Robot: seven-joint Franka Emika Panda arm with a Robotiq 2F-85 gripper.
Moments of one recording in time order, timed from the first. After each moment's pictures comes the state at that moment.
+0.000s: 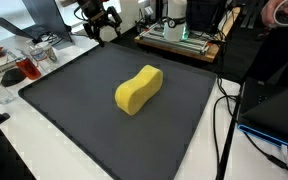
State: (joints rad) arm -0.01 0.17 -0.24 -2.08 0.54 2.06 -0.93
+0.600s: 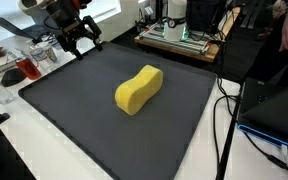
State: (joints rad) arm -0.13 0.46 -0.07 -1.63 0.47 1.96 -0.88
